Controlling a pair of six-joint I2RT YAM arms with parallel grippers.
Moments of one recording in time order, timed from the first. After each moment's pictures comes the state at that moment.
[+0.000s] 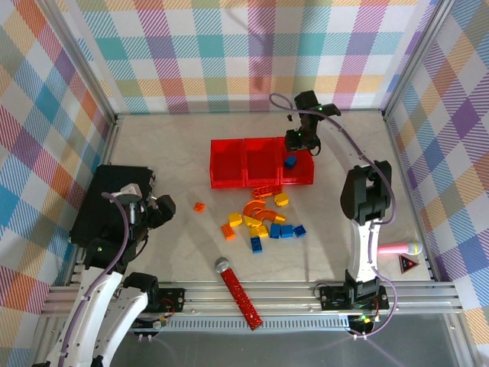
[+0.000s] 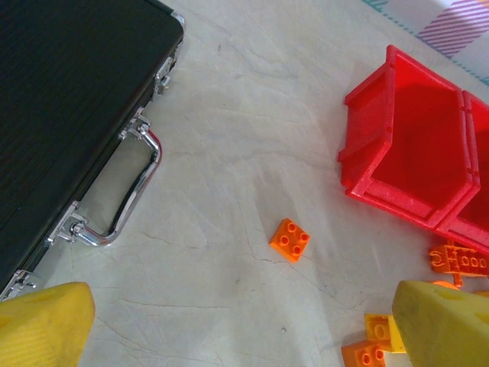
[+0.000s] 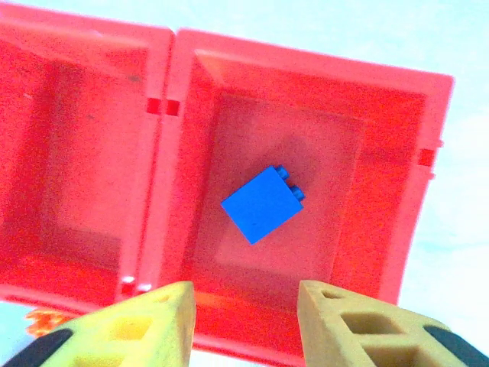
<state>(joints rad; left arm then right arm) -0.19 0.56 0.67 -0.79 -0.12 -0.60 0.31 2.06 1.97 -1.06 -0.06 0.07</state>
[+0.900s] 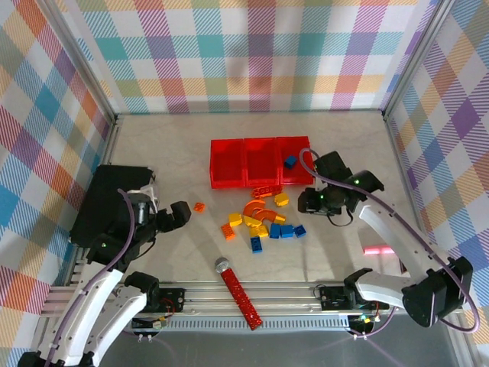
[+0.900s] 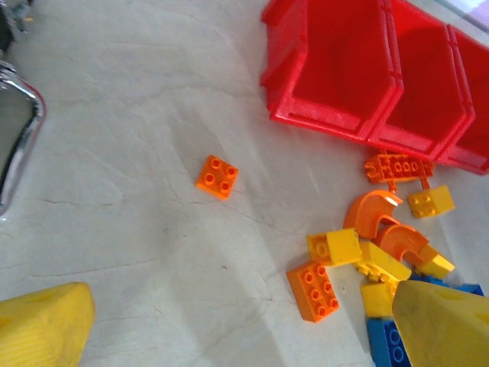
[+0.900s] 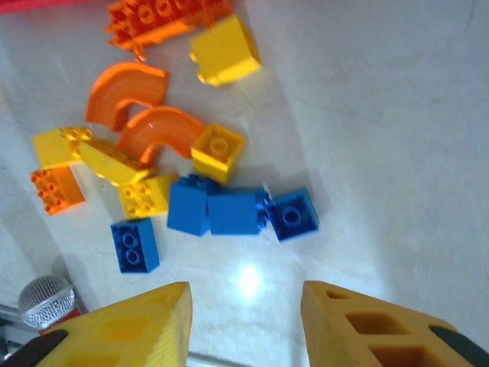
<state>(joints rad) -0.33 0.61 0.68 -0.79 0.03 -0.57 0.49 1.17 1.08 -1.10 -0.12 0.51</state>
